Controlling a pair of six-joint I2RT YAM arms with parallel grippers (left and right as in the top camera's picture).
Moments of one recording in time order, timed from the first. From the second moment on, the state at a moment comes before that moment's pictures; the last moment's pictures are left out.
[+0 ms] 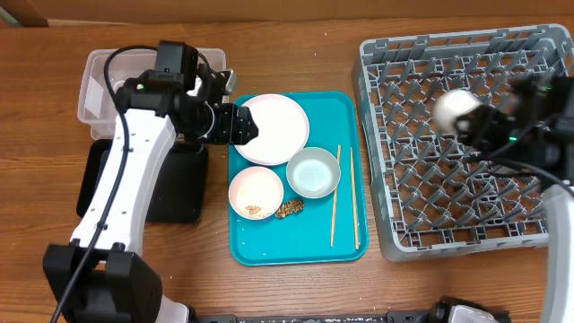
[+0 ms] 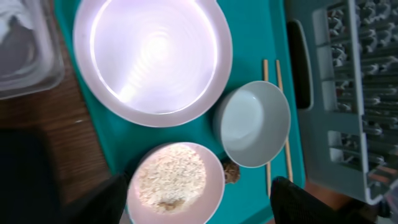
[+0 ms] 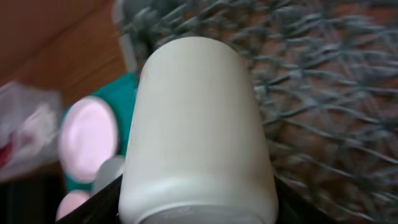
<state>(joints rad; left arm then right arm) -0.12 1.68 1.53 -1.09 0.44 -0.05 -0.28 1.30 1.34 -1.05 -0.32 0.24</state>
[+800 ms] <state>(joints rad) -0.12 1.68 1.53 -1.09 0.36 -0.07 -0.71 1.58 1.37 -1.18 -0.08 0.31</state>
